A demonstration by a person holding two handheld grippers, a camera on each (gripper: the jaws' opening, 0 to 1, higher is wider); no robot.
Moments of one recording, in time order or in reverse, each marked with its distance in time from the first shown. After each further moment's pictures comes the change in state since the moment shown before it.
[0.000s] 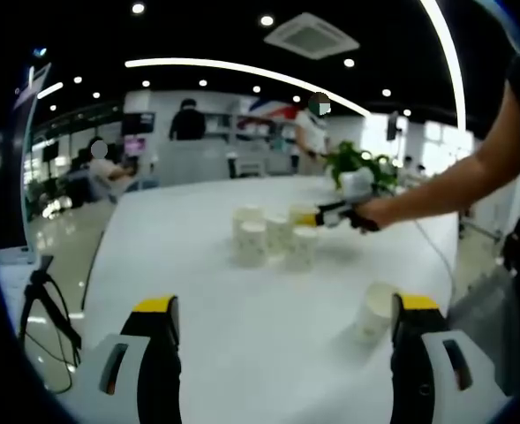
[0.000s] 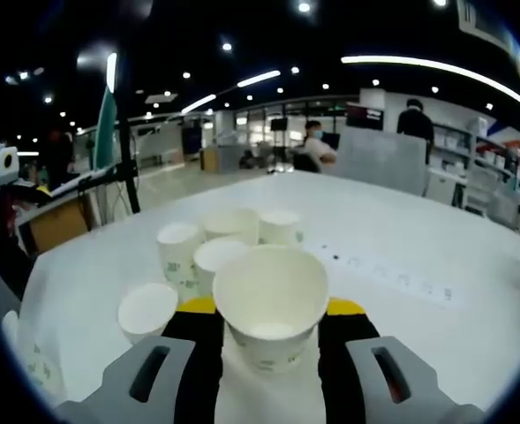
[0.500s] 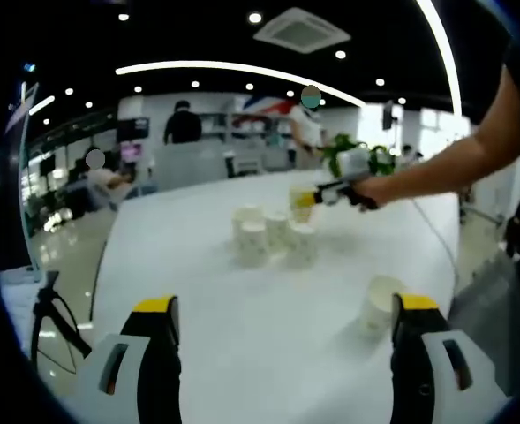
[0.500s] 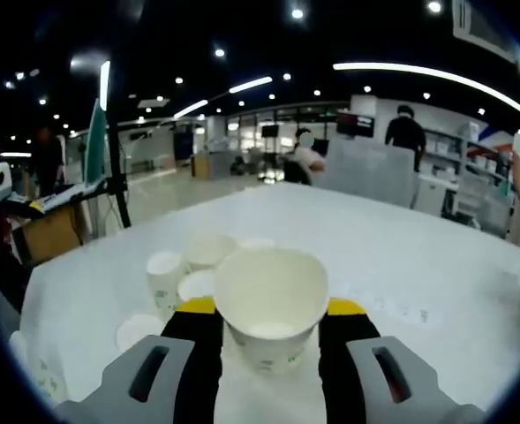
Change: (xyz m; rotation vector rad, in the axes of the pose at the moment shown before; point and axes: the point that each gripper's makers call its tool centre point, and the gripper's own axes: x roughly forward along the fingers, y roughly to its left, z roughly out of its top) left arm -0.003 -0.001 0.001 0.073 0.022 0.001; right arm -0.013 -0.024 0.041 -0.005 -0.036 -0.048
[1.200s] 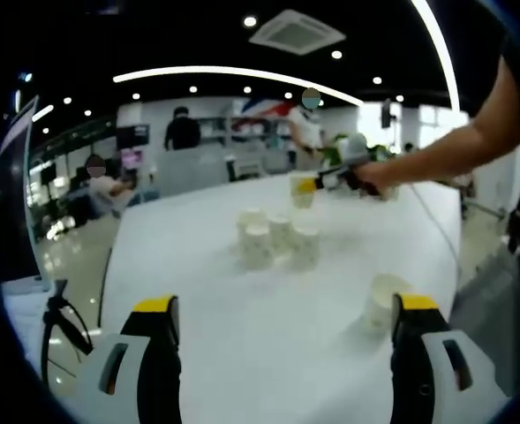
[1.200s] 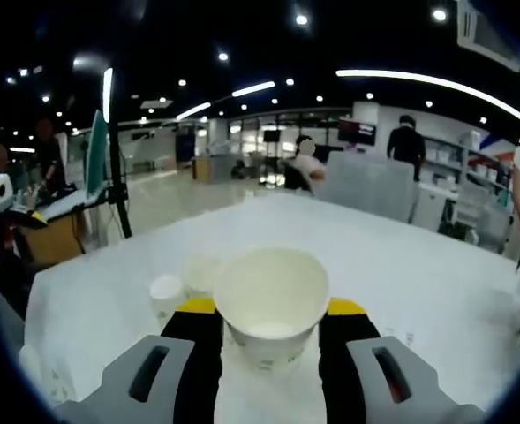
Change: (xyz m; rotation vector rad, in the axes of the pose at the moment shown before) left arm -0.006 0.003 0.003 0.028 -0.001 0.012; right arm -0.009 -0.003 0.032 -0.023 -0.014 0.006
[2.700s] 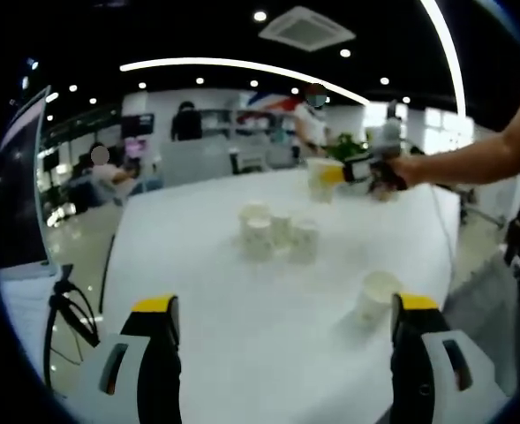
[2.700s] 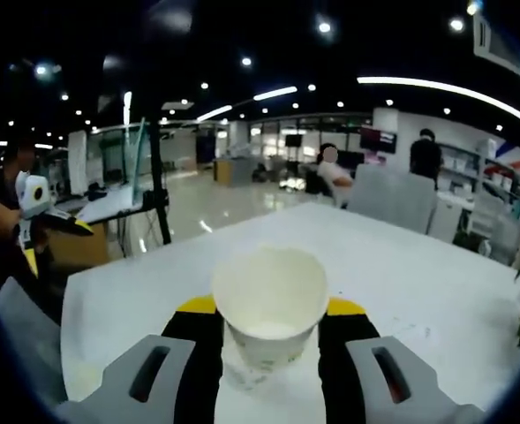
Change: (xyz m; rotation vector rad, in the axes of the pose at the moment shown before) left arm -0.020 0.000 0.000 -0.048 0.030 0.002; right arm -0.060 0.088 0.029 -0.028 -0.017 0.088
